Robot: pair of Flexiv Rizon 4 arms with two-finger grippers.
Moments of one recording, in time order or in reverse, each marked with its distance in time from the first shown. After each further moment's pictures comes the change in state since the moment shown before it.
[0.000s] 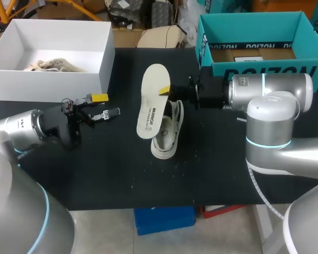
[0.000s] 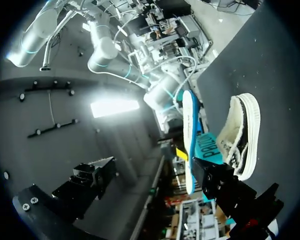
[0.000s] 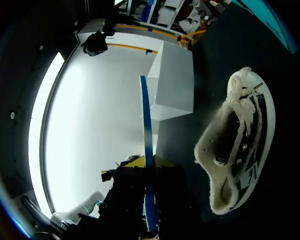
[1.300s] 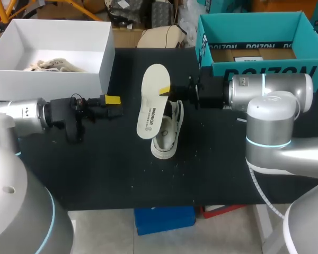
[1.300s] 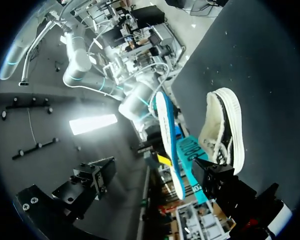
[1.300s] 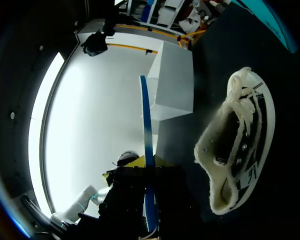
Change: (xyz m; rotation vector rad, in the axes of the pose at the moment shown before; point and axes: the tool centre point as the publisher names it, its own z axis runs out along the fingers) left arm 0.019 0.000 0.017 0.098 0.193 0.116; right arm 0.000 0.000 0.000 0.000 0.000 0.000
